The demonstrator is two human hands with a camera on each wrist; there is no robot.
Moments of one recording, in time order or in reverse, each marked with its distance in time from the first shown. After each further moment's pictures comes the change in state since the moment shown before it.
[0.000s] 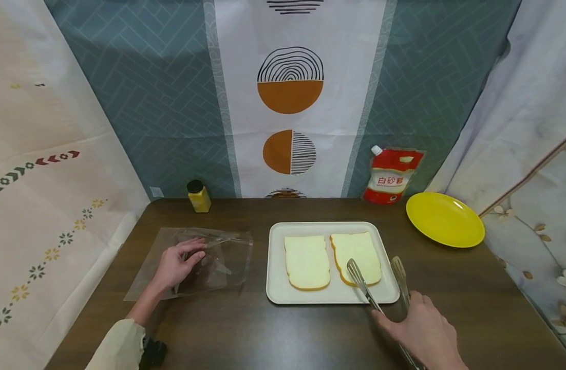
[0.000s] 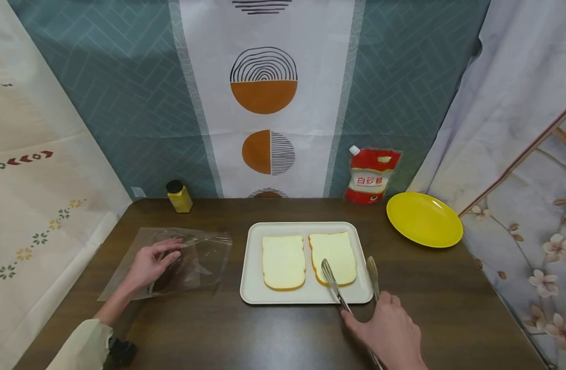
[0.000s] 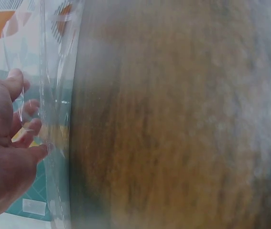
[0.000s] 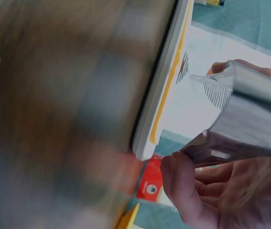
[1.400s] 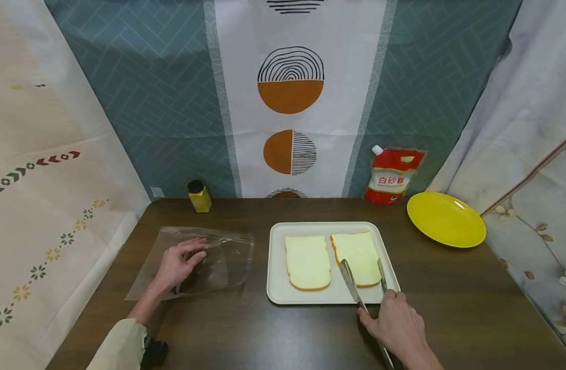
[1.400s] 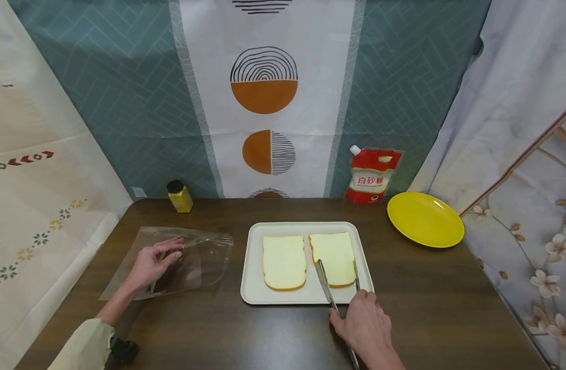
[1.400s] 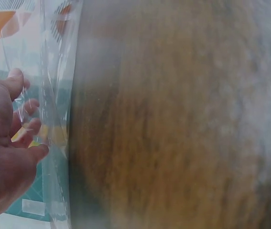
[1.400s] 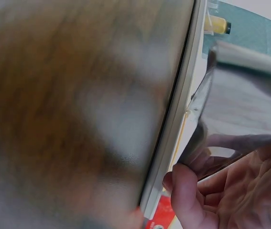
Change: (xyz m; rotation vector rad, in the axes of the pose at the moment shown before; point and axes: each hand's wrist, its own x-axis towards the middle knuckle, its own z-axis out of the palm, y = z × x) left_hand 0.001 -0.004 0.002 -0.025 0.001 0.017; right_hand 0.003 -0.029 0.034 0.010 0.174 -0.154
